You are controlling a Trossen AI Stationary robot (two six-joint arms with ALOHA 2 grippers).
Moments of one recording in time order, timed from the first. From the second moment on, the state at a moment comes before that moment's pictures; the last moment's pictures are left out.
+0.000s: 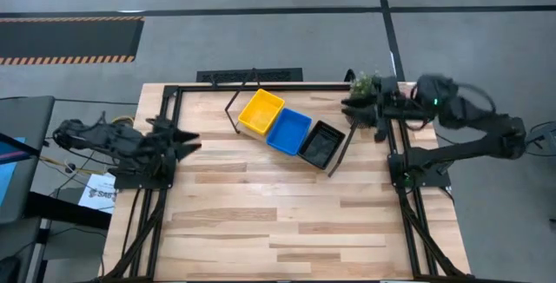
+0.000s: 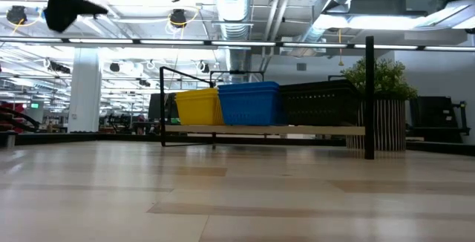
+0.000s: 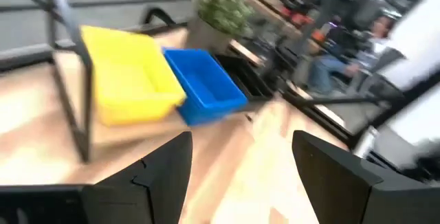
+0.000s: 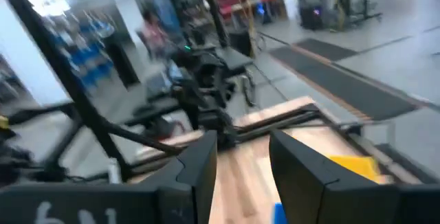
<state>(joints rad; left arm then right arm) -0.31 0.28 0.62 -0.65 -0.56 -0.72 -0.12 0.89 1.23 -0.40 -0.01 0.26</state>
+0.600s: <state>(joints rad) -0.31 0.02 0.23 -0.42 -0.39 -0.68 0.01 0.28 0.05 0.74 -0.09 0.40</state>
